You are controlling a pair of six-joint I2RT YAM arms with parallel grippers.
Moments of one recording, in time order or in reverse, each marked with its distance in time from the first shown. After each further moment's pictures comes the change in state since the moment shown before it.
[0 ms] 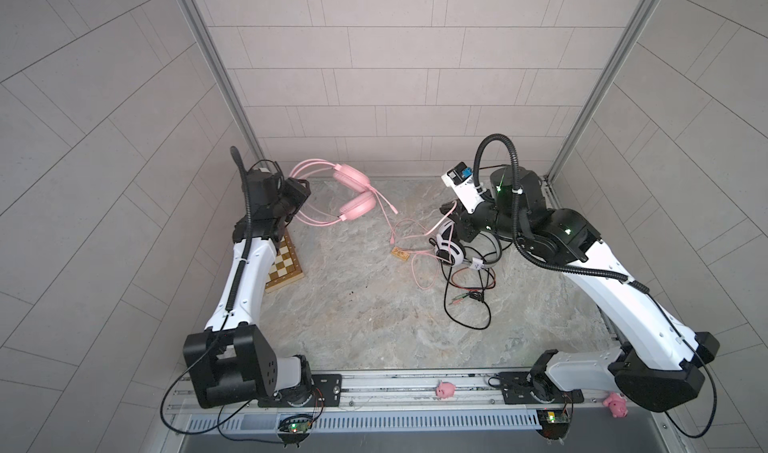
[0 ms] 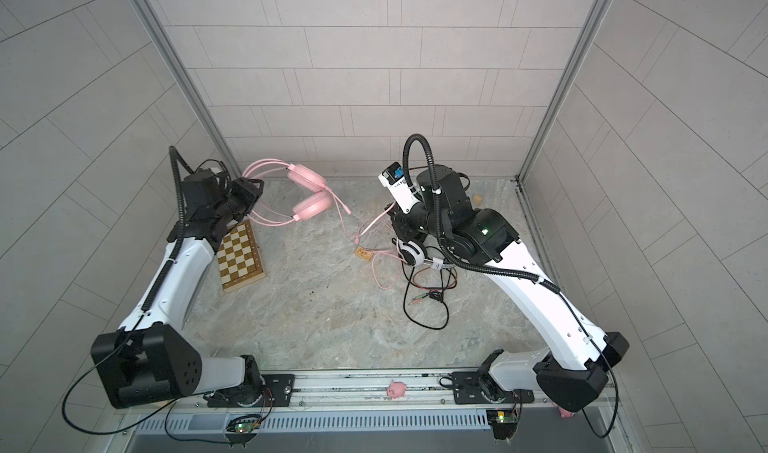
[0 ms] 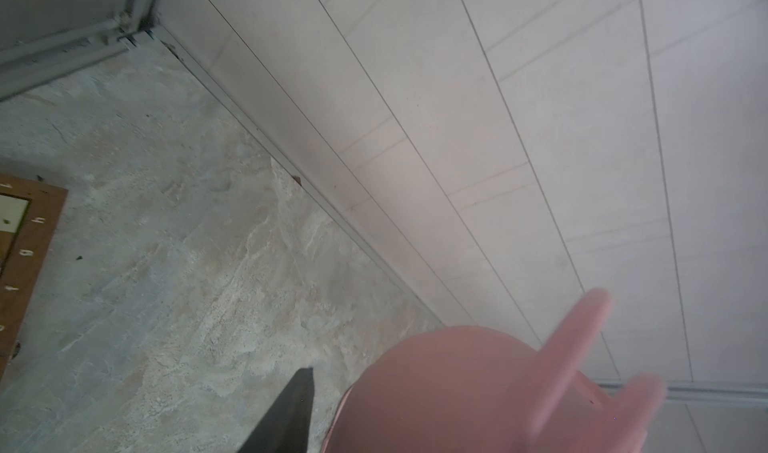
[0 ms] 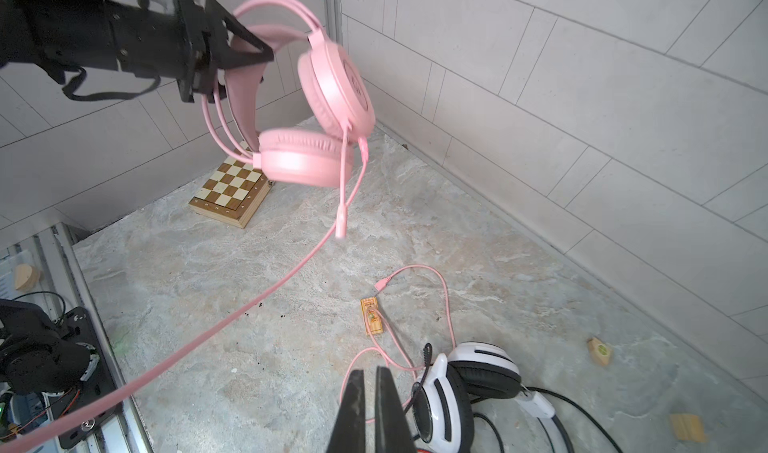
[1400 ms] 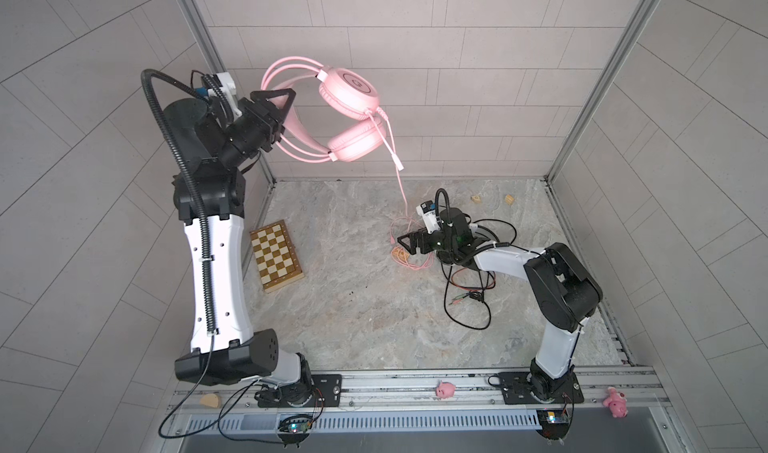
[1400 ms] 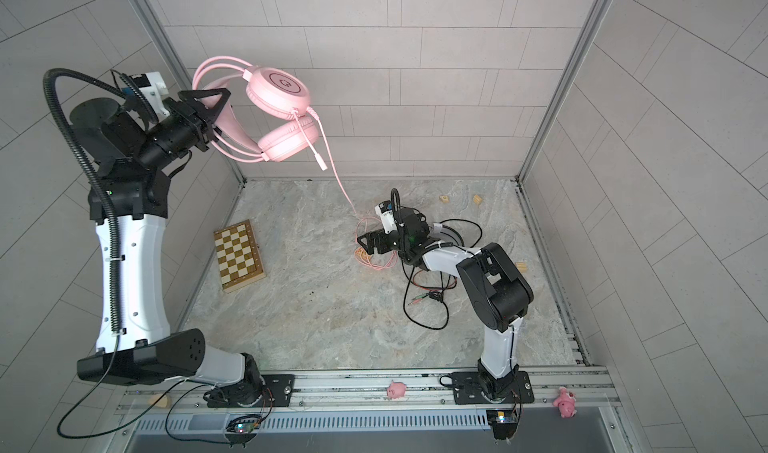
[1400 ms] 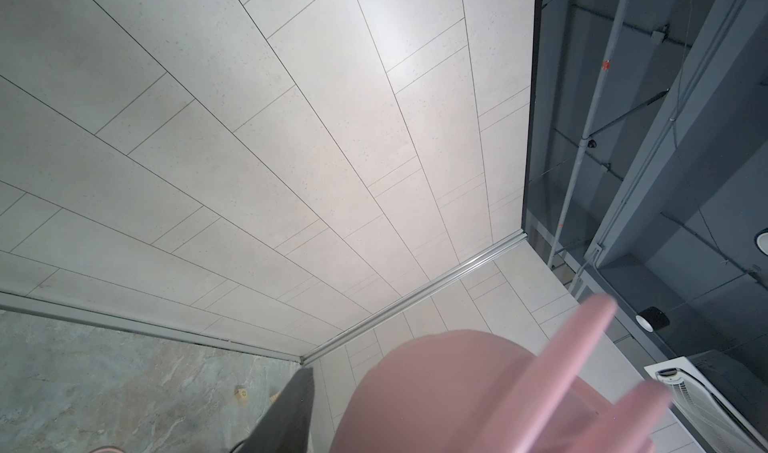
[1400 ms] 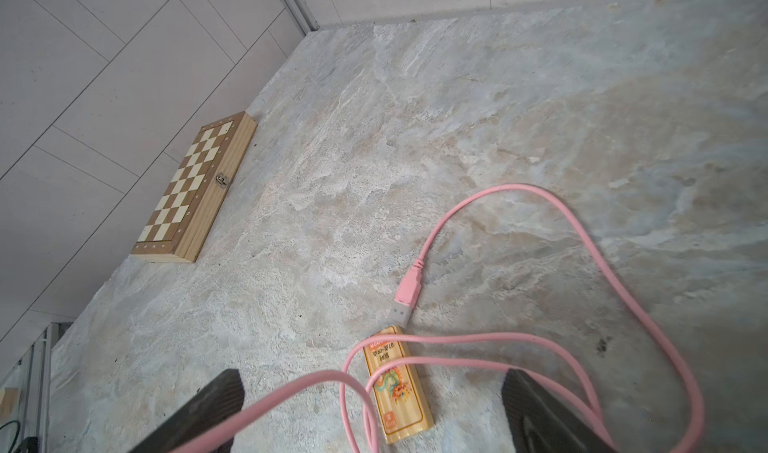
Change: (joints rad) left arm 0.088 0.098 0.805 -0.101 0.425 -0.312; right arm -0.131 0.537 -0.629 1.143 -0.284 0.425
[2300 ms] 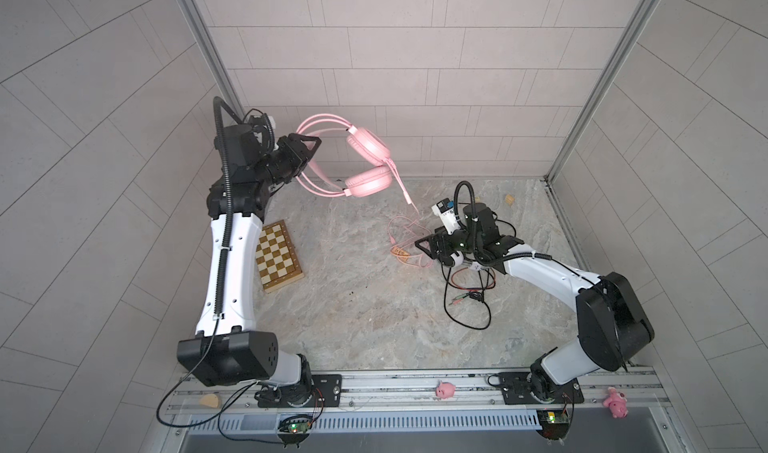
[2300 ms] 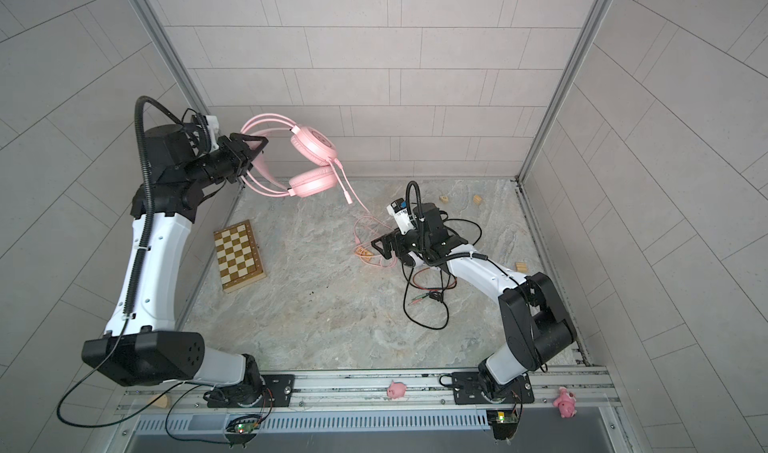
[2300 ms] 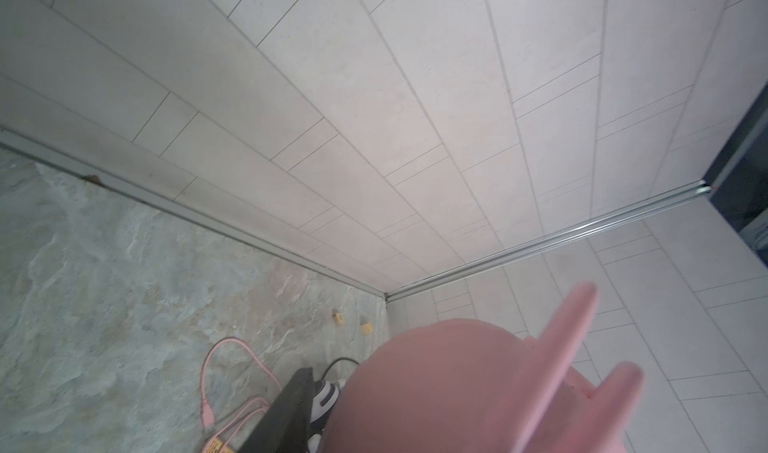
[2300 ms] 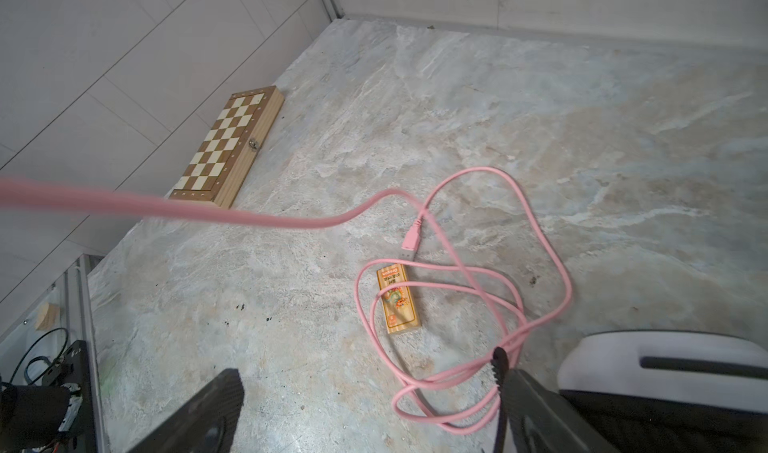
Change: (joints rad) left arm -0.072 -0.013 -0.240 -0.149 -0.051 0.272; right arm -0.074 -0.325 -0.084 -0.289 -0.092 -0.193
